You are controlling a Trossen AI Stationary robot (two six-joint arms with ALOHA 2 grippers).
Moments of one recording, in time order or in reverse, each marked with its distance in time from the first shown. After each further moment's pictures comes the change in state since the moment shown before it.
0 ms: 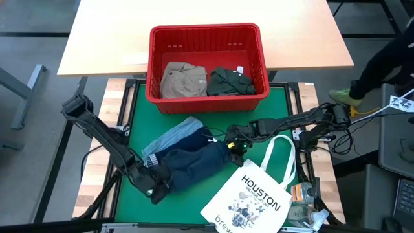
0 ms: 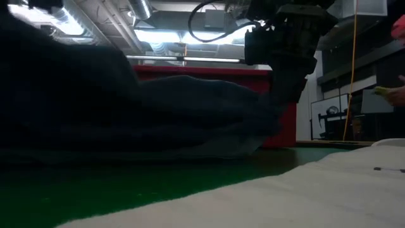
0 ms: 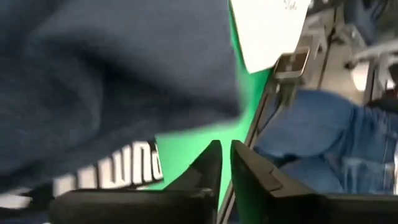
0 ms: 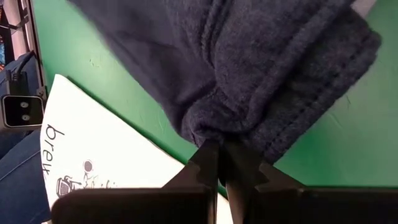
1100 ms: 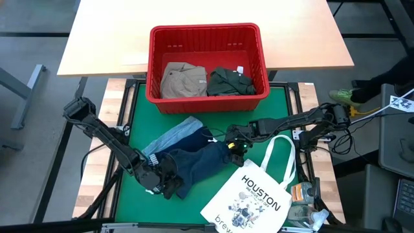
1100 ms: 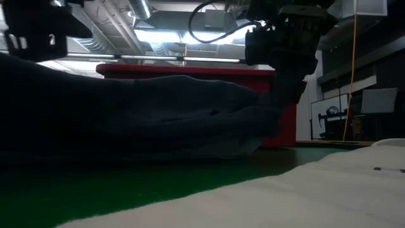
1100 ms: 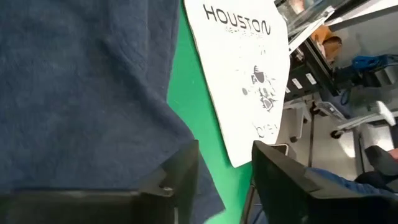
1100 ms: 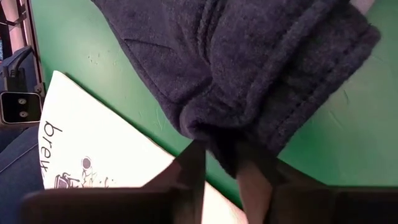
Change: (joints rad) left arm 0.062 0.052 0.000 0.198 -0.271 0.096; right arm 0.000 0.000 0.000 -0.007 0.000 -0.011
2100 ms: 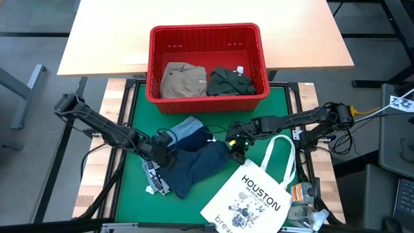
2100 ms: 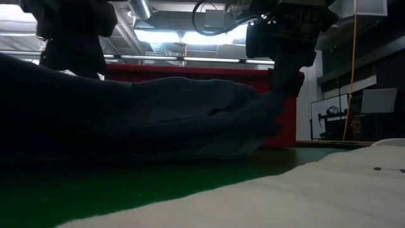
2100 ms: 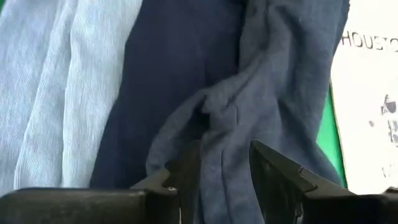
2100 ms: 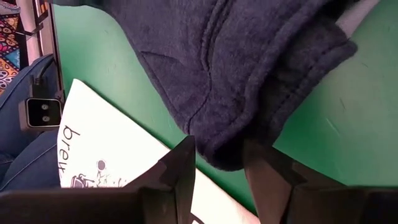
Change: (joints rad) left arm 0.262 -0.200 0.000 -0.522 0.091 0.048; right arm -0.020 -0.043 0.001 -0.002 -0.025 0.000
